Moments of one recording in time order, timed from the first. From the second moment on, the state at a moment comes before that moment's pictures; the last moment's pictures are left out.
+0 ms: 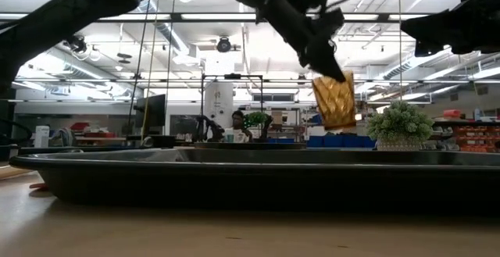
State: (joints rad) left arm 0.24 2.39 2.35 -0.70 0.12 0.36; right arm 0.24 0.07 0.01 0.14 0.21 -0.21
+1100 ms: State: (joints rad) left arm 0.01 2.46 2.35 -0.65 0.20 0.26; right arm 0.24 0.07 0.01 0.17 0.21 -0.21
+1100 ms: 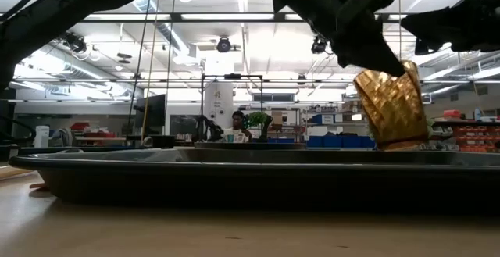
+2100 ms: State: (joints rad) left arm -0.03 2.50 2.35 -0.64 0.04 0.32; right arm 0.24 0.07 0.01 0.17 0.21 -0.21
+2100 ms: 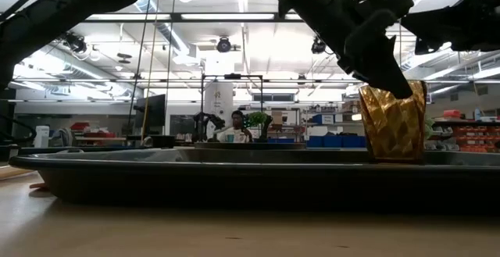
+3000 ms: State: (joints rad) left arm 0.03 2.39 2.27 -0.94 -0.05 0.19; right arm 0.24 0.07 0.01 0.21 0.21 -0.21
